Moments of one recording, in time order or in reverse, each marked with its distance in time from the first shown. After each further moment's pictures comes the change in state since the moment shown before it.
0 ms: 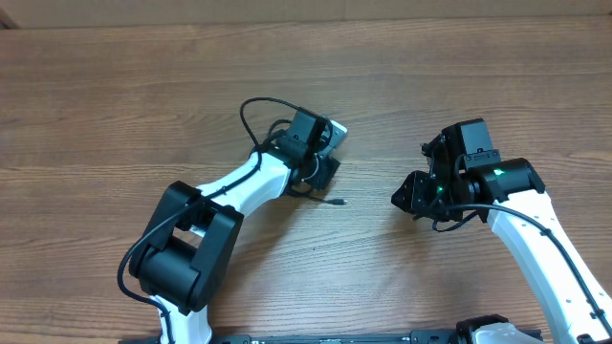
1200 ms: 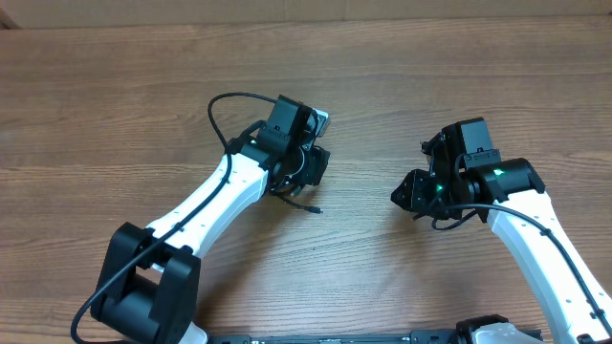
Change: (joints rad) left arm 0.034 -0.214 0.026 -0.235 0.012 -0.177; right arm 0.000 0.000 0.000 0.020 0.003 0.000
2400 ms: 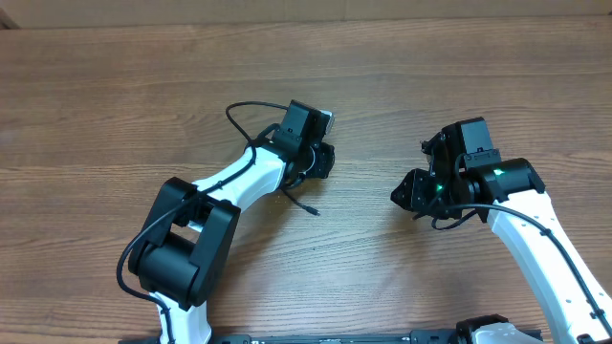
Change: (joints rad) left arm -0.003 0.229 0.000 0.254 0.043 -0.135; right arm 0.000 0.000 0.000 0.003 0.000 0.000
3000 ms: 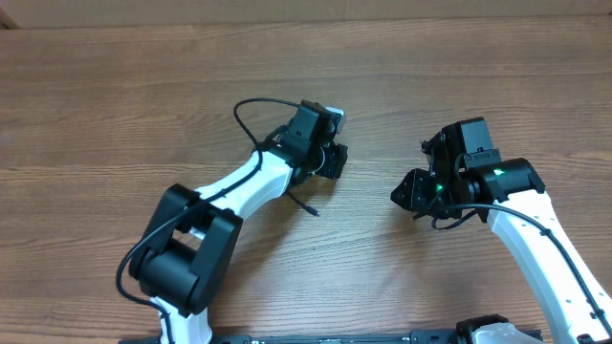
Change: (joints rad) left arm -0.045 -0.016 0.000 0.053 -0.024 0.010; right arm 0.000 0.000 0.000 0.002 0.000 0.000
